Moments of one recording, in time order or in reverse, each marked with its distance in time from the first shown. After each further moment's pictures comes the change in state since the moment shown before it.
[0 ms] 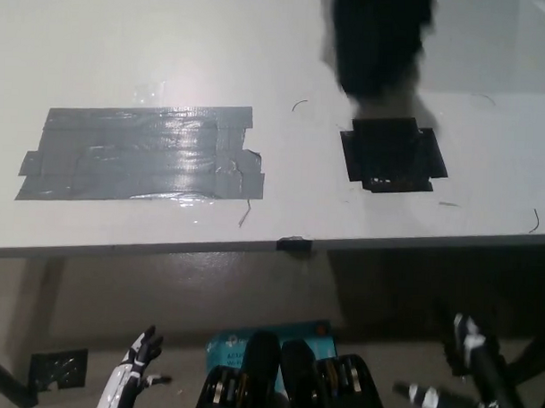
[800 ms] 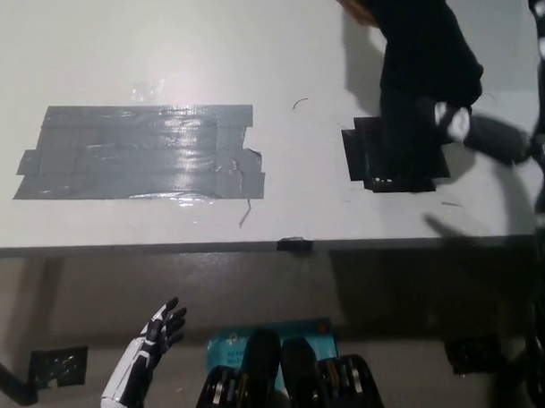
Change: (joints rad) left_arm -0.044 0.018 -0.029 -0.044 -0.090 -0.032 -0.127; right_arm -0.661 0.062 -0.103 -0.156 -0.334 0.299 -0.080
